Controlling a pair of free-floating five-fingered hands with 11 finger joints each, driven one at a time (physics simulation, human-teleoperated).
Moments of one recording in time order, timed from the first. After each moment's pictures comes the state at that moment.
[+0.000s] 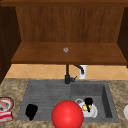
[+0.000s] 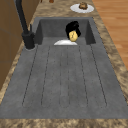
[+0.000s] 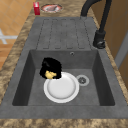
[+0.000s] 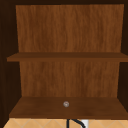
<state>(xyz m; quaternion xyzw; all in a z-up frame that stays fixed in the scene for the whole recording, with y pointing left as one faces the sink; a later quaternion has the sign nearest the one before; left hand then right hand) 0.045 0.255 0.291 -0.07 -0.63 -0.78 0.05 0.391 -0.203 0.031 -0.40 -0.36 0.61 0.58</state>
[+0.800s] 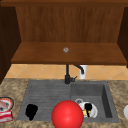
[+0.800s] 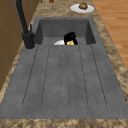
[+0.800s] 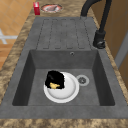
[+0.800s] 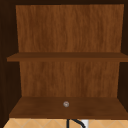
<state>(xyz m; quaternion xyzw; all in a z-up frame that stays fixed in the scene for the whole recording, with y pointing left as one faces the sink) 0.045 0.255 0.291 -0.07 -0.63 -0.78 0.05 0.405 -0.211 -0.070 -0.40 -0.38 0.60 0.58</state>
